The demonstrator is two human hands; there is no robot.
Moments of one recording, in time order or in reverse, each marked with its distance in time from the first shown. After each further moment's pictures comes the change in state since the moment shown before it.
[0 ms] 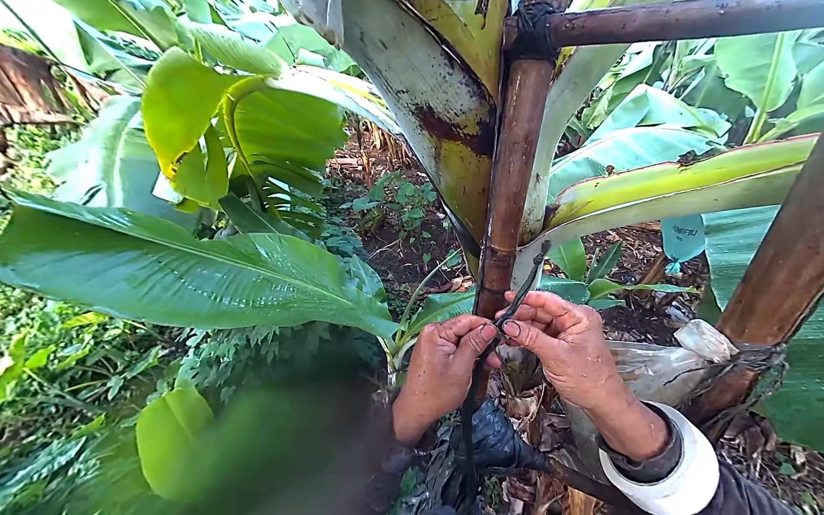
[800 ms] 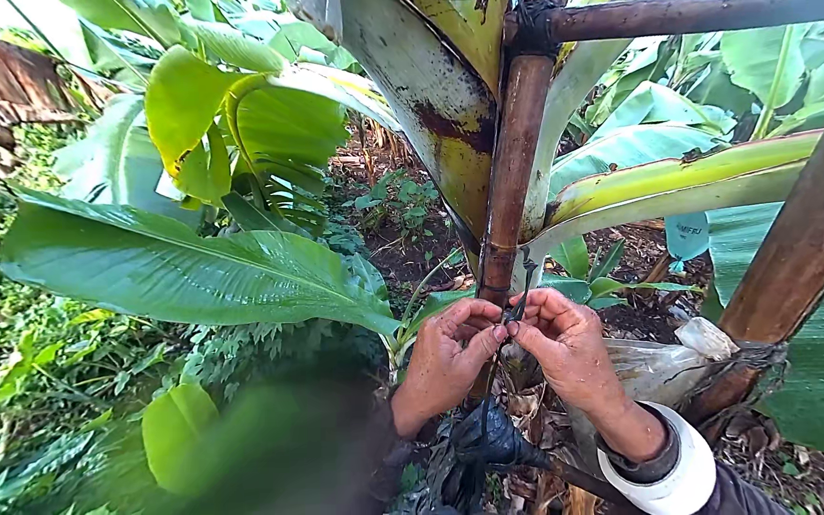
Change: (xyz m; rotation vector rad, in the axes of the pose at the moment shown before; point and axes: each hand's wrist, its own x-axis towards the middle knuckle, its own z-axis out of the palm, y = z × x) left_hand 0.007 0.003 0.001 0.109 0.013 0.063; right_hand -0.003 0.001 0.001 -0.171 0.055 -0.027
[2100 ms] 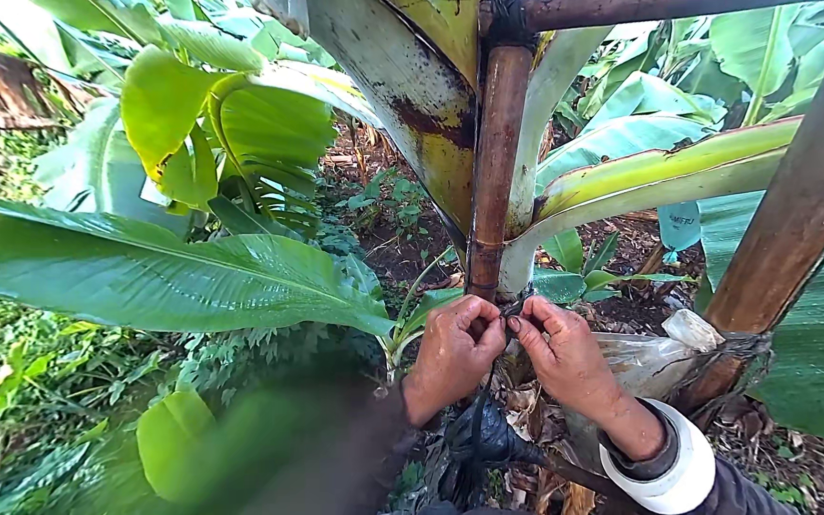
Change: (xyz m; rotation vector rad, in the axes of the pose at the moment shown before) left_hand 0.011 -0.009 0.021 0.332 0.031 0.066; right_hand -0.005 0.010 -0.018 -0.510 -0.085 -0.116
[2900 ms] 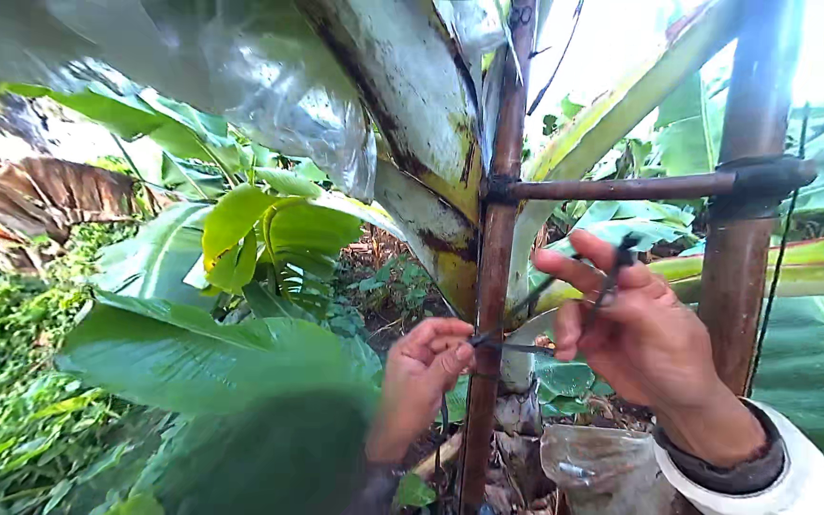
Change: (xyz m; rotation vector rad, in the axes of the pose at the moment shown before) left_hand 0.059 0.035 -0.067 -0.710 0.034 0.146; right_hand 0.087 -0.101 -0.111 0.886 -0.136 -0.361
